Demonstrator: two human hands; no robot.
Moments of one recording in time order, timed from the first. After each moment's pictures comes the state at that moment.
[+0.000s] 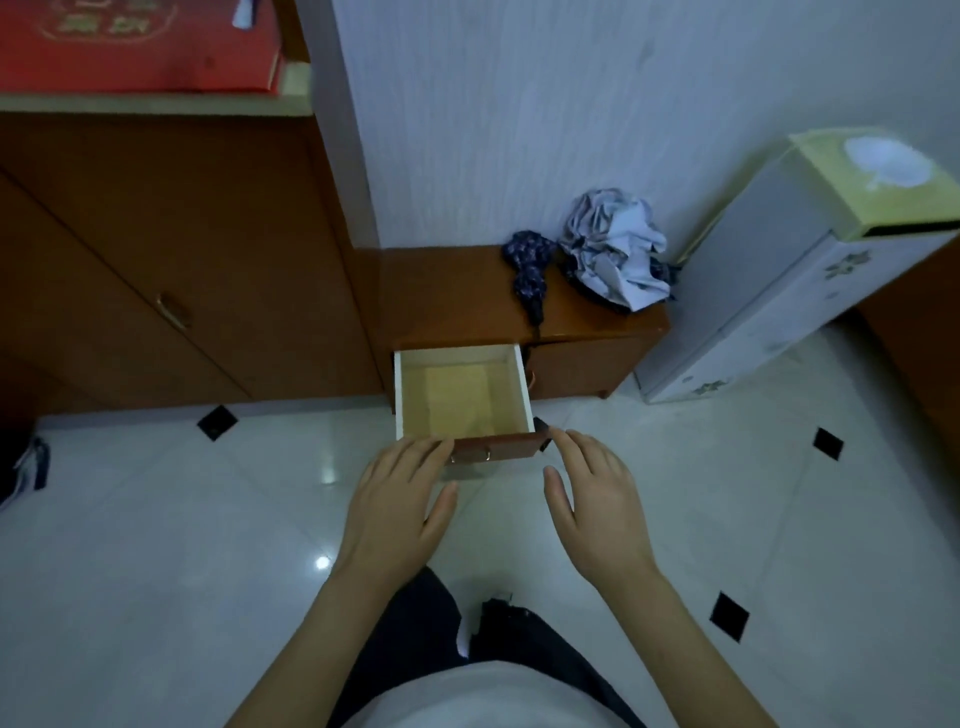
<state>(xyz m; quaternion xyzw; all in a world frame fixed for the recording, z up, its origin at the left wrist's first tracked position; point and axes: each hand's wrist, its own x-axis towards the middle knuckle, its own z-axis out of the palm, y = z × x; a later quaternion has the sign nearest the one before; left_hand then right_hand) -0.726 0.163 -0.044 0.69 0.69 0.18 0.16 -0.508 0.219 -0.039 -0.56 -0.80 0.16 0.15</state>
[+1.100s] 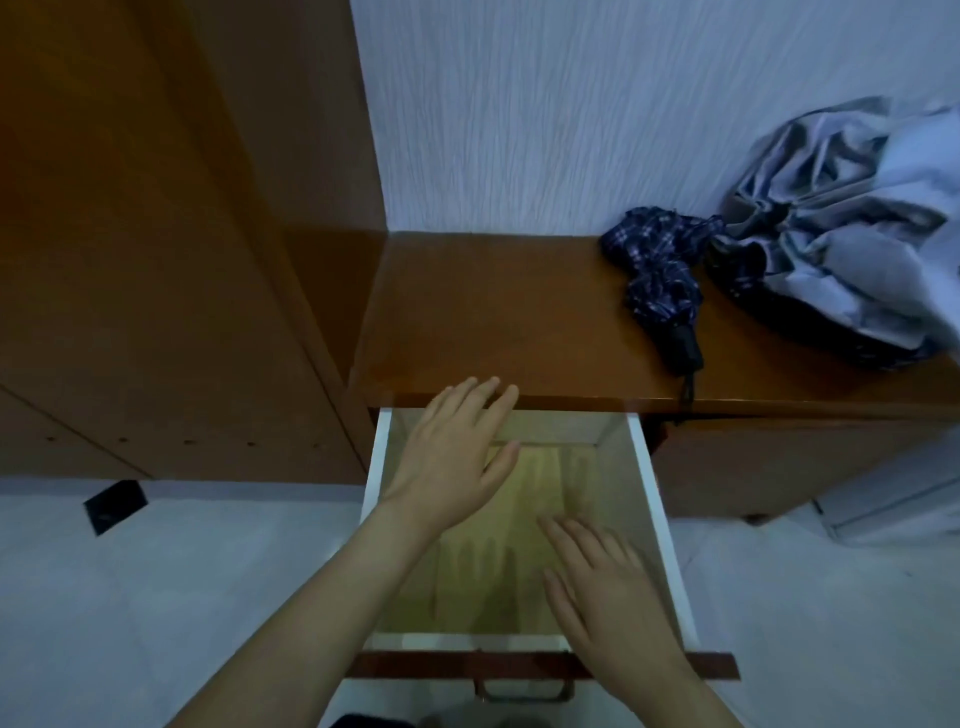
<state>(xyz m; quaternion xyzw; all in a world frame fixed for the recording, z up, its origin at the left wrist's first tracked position) -0.810 0.525 -0.485 0.72 0.68 0.13 0.04 -0.592 0.488 -0.526 -0.43 -0.89 0.14 0.09</state>
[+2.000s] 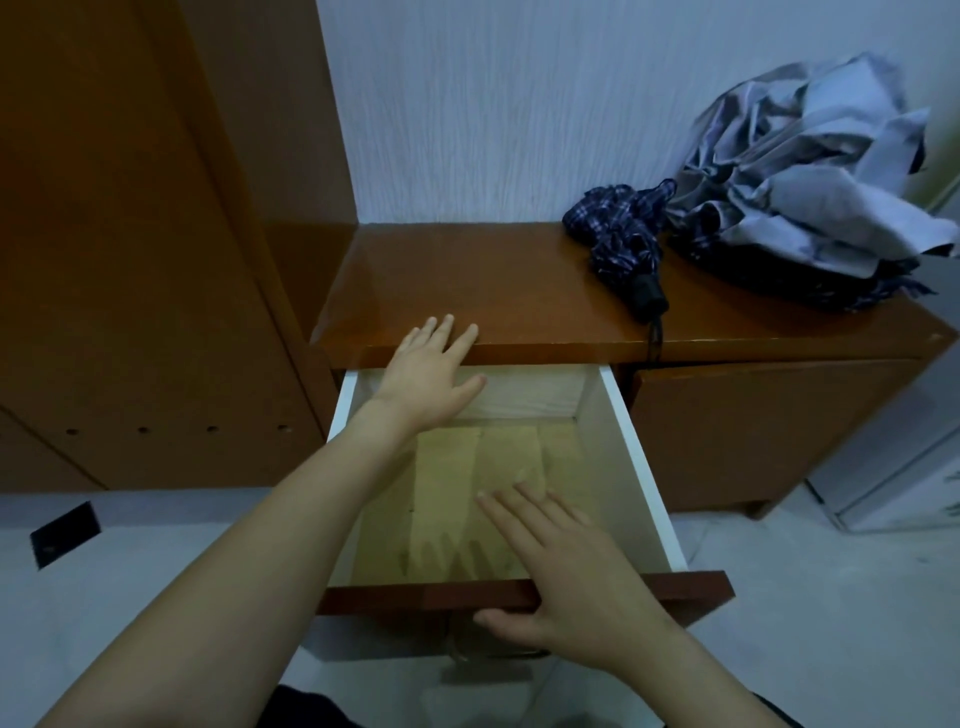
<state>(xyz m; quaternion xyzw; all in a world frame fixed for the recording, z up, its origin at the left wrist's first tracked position) -0.814 0.569 -0.539 0.69 0.72 0.06 0.01 -0.582 0.472 -0.576 -0.30 -0.95 0.09 0.07</state>
